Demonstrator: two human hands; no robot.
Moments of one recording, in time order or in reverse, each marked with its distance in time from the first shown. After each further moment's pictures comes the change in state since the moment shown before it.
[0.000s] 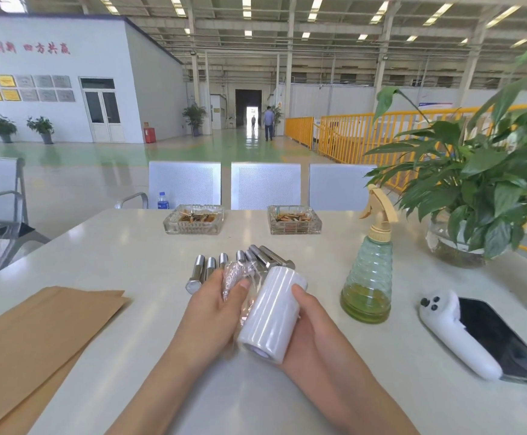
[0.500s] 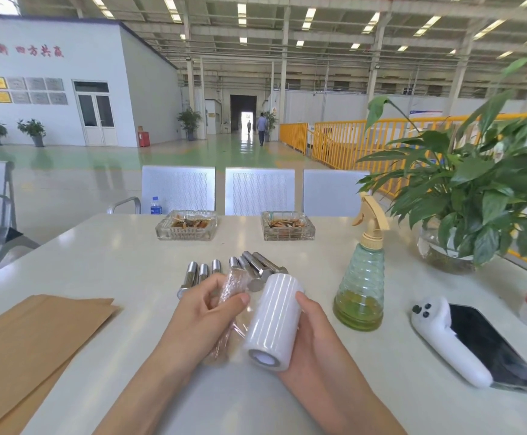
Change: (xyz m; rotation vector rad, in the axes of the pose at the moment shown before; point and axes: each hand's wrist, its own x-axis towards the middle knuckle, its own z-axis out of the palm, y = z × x) left_hand -0.001 0.012 -0.008 -0.360 -0.166 -0.032; right_hand -0.001 -0.008 0.005 0.045 0.134 -0.020
